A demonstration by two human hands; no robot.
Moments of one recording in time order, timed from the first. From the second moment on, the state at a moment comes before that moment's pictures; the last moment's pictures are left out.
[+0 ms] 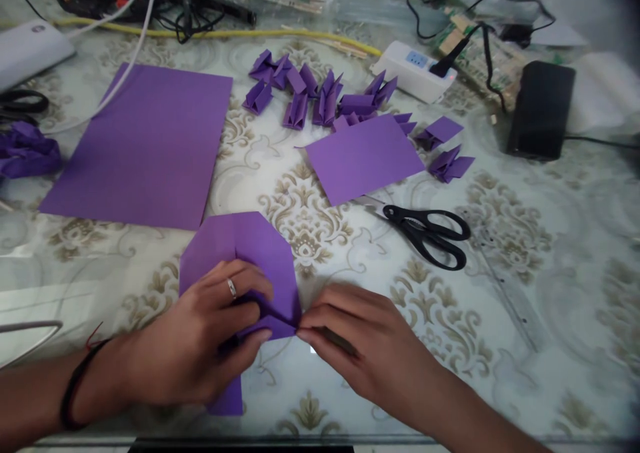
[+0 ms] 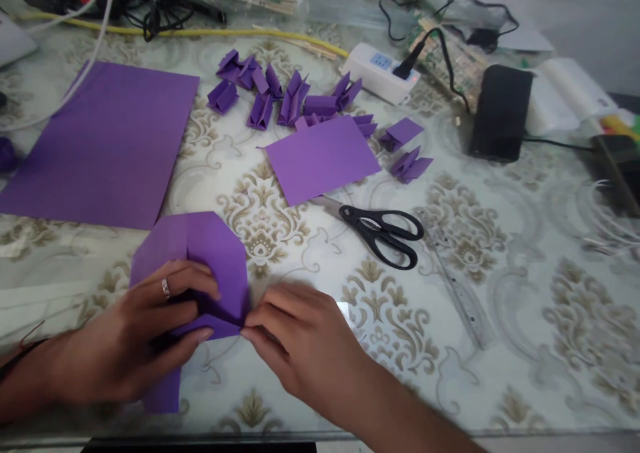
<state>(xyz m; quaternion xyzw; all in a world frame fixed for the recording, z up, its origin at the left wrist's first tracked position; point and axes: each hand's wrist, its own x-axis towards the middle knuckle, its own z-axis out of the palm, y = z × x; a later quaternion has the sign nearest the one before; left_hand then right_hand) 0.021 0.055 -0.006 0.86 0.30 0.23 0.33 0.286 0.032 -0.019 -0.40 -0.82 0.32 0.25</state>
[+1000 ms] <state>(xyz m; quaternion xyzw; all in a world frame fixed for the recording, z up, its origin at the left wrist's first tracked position) 0.019 0.063 -0.013 0.87 0.35 0.15 0.32 0.274 0.038 -0.011 -0.49 -0.80 0.31 0.17</state>
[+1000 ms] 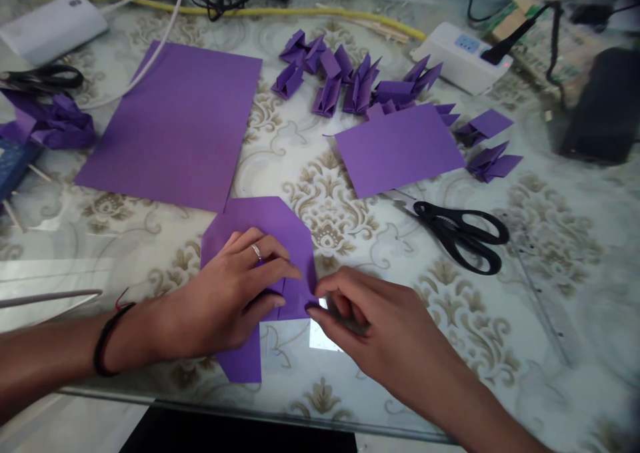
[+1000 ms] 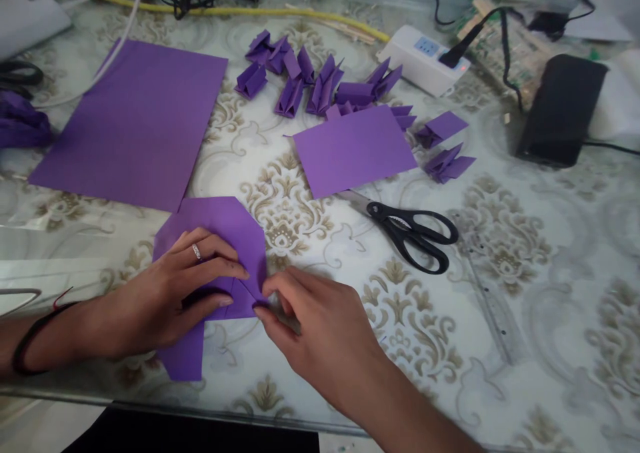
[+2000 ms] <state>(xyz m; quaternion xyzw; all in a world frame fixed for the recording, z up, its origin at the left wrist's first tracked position) -0.022 0.055 -0.014 0.96 0.17 0.07 0.23 0.294 0.019 -0.019 -0.26 -0.95 0.07 0.16</state>
